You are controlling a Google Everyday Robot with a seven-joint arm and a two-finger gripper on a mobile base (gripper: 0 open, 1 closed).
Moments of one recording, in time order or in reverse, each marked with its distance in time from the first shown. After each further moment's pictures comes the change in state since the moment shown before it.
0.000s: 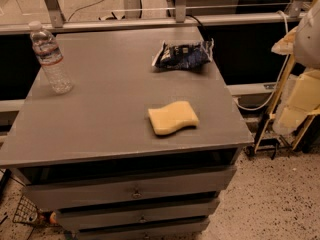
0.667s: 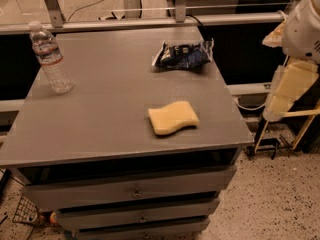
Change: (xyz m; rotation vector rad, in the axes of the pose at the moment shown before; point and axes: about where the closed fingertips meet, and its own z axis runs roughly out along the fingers) arm -0.008 -0.029 0.013 0.023 -0.023 -0.027
